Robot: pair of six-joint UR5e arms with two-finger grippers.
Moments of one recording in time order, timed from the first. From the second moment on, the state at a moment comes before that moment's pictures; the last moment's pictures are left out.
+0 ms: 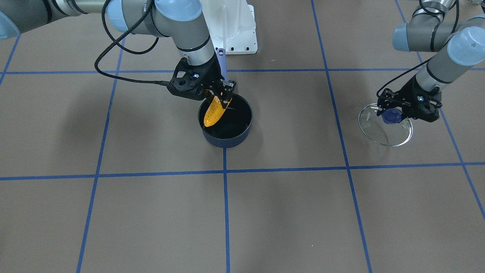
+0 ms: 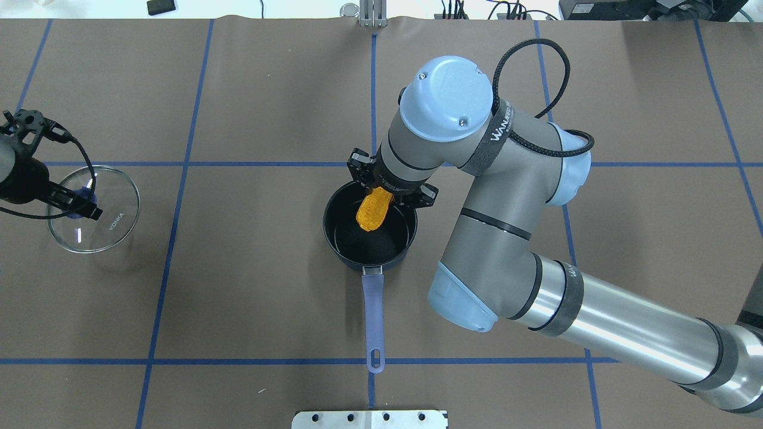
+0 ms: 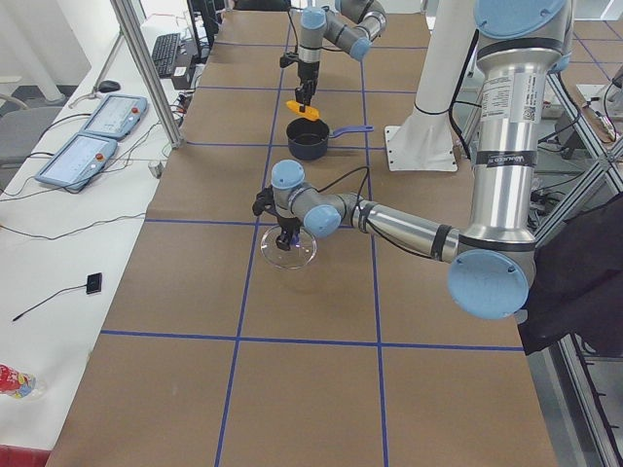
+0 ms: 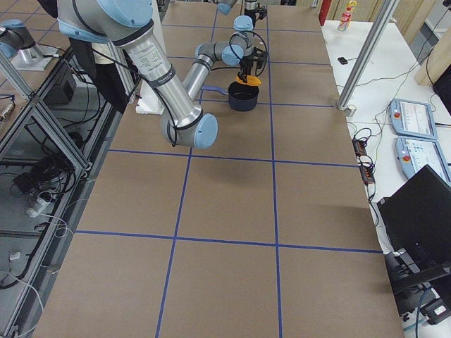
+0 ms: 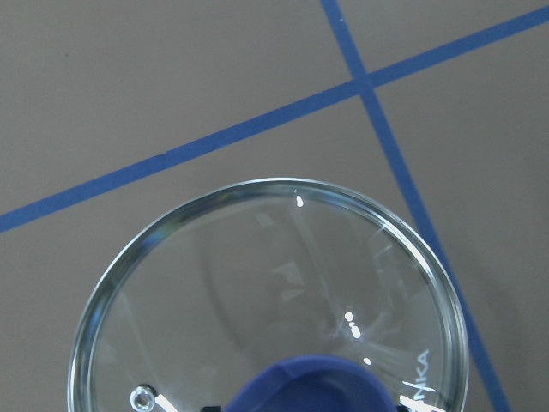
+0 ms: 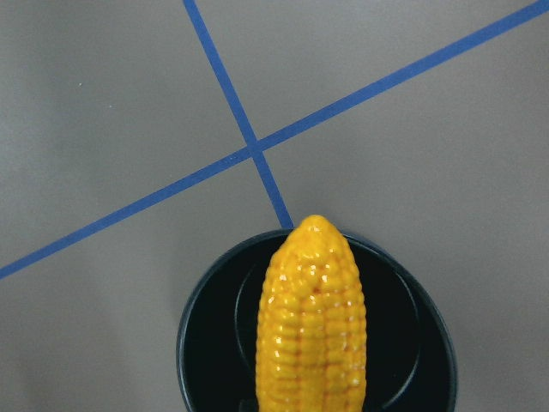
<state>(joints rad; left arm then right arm) -0.97 -1.57 -1.75 -2.03 -2.22 -0.45 0.57 -0.80 1.72 -1.57 1.91 1.65</state>
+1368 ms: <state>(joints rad) -0.96 -1.53 -1.67 -2.11 -2.22 -0.46 0.50 -0.80 1.66 -1.56 1.85 1.64</state>
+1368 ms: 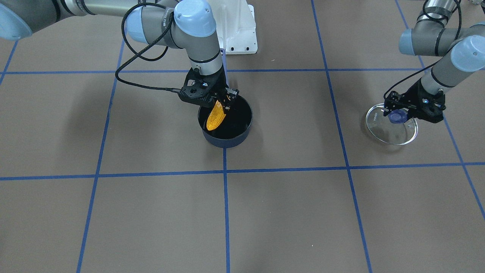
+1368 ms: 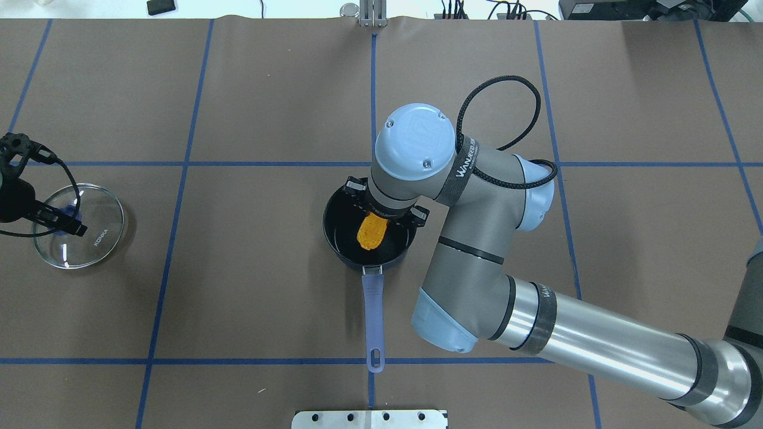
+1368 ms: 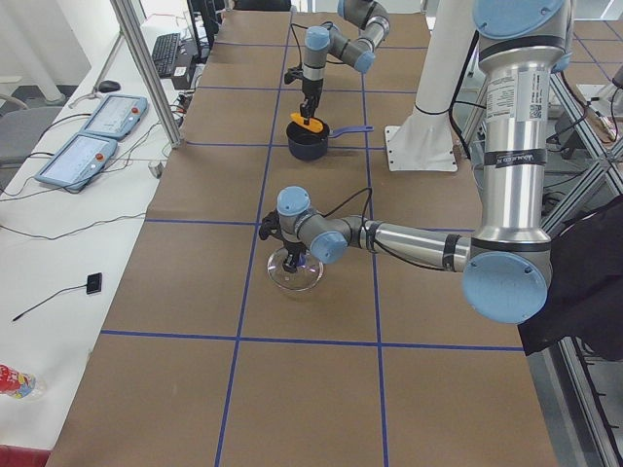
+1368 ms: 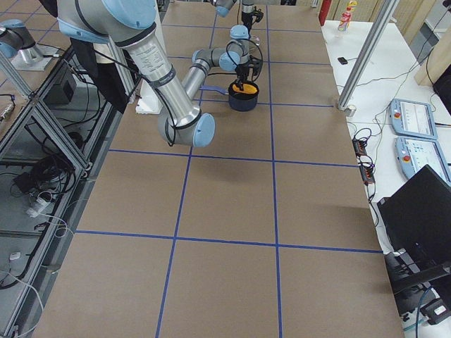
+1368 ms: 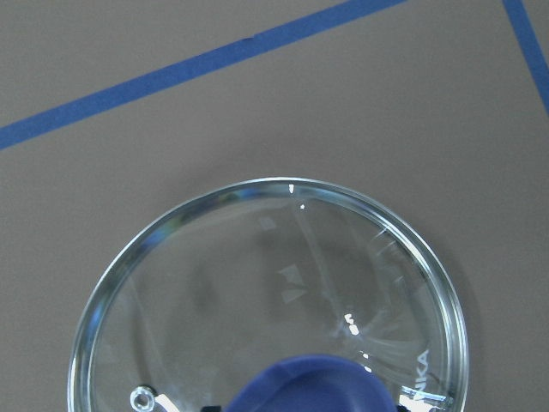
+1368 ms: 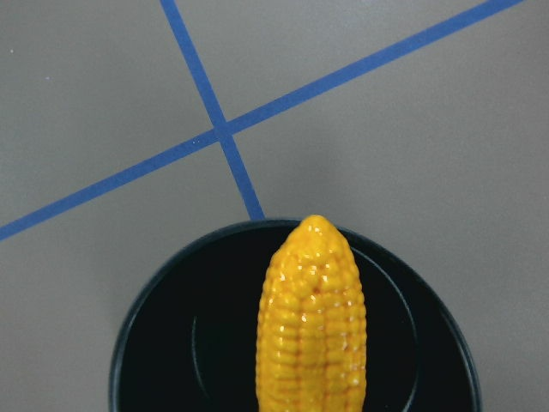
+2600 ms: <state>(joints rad) -0.99 -1.52 -1.73 -2.10 -2.31 -0.45 0.51 -0.79 1.65 -1.53 1.80 1.61</state>
